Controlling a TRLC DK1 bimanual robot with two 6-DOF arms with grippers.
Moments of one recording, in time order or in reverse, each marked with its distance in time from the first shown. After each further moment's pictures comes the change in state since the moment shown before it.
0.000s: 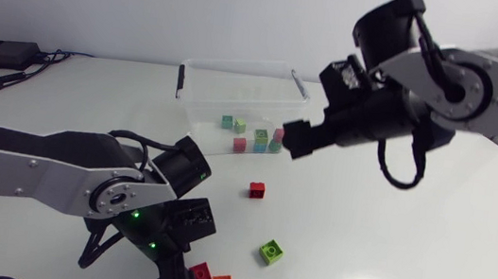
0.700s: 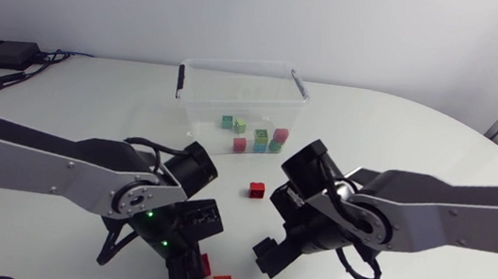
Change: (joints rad) left arm 0.021 0.082 0.010 0.091 0.035 0.010; right arm 0.201 0.112 -0.383 0.166 -0.002 0.007
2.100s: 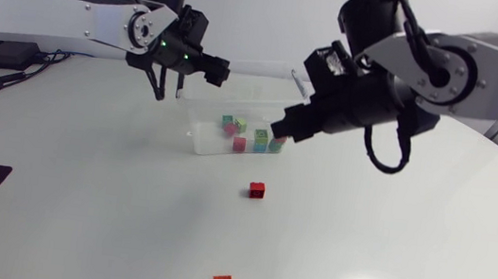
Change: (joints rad) left arm 0.410 0.274 0.754 0.264 -0.172 -0.313; right arm -0.174 -0.043 0.499 -0.154 0.008 -0.041
